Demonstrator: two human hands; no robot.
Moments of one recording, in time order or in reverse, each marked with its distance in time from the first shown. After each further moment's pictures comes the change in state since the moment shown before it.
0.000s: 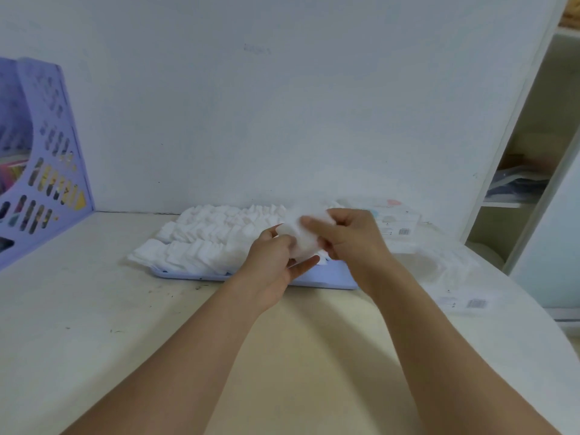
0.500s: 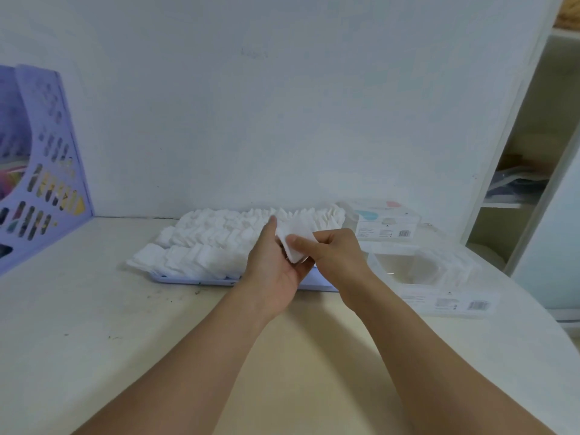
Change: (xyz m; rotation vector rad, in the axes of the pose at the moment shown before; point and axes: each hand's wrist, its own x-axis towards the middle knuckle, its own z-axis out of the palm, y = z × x) left_hand 0.004 -0.007 0.005 -0.252 -0.038 -0.050; right_hand -0.002 0.021 0.020 -0.052 0.027 0.080
